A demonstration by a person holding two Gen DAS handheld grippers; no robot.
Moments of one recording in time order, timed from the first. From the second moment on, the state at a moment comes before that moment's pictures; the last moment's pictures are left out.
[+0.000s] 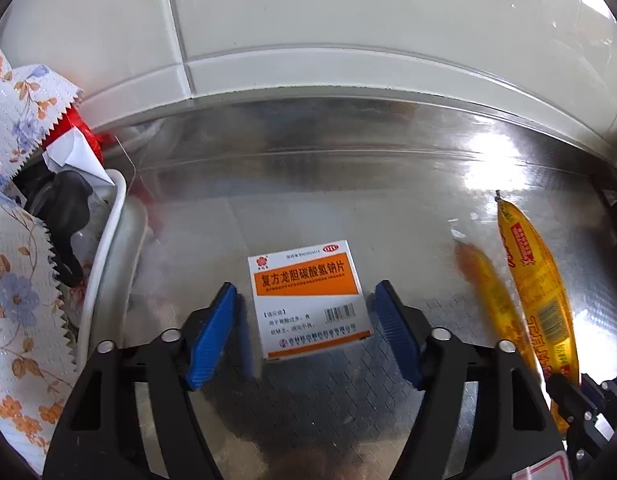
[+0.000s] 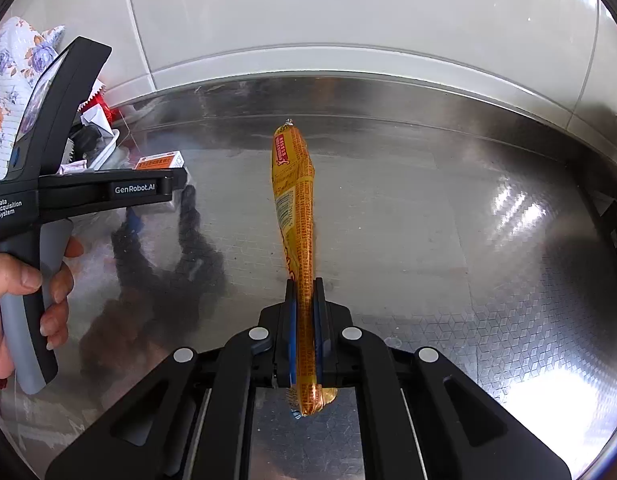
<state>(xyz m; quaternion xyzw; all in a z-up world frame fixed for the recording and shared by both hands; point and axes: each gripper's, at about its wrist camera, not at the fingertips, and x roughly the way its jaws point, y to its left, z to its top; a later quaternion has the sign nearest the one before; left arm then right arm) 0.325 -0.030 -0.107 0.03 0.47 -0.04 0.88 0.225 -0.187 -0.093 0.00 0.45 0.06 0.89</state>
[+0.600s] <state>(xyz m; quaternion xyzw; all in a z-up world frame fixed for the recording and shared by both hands) 0.276 -0.015 -0.082 0.02 0.45 -0.07 0.89 0.193 -0.185 -0.075 0.00 0.44 0.05 0.90</state>
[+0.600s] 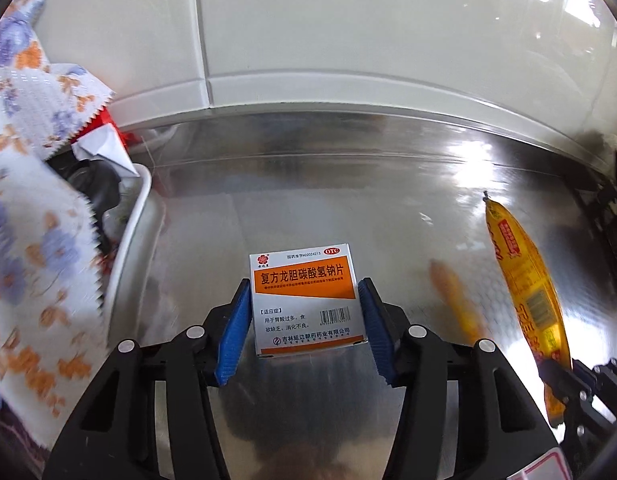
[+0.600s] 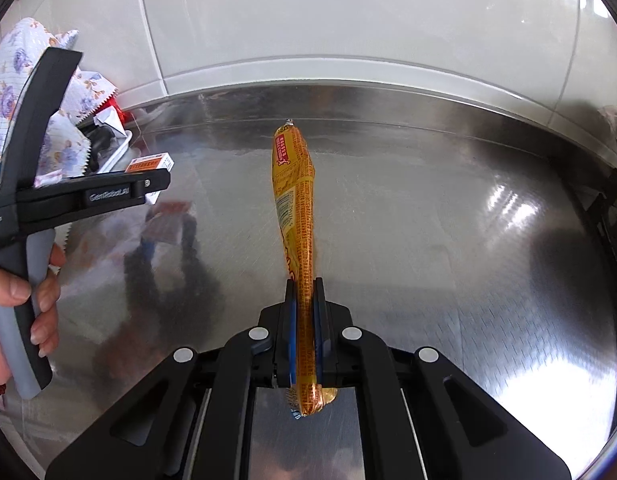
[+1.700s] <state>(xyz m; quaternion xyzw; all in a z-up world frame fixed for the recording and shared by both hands) 0.010 -0.015 -0.042 0.04 0.42 -0.04 0.91 -0.026 -0.191 -0.033 0.00 0.40 0.12 0.91</state>
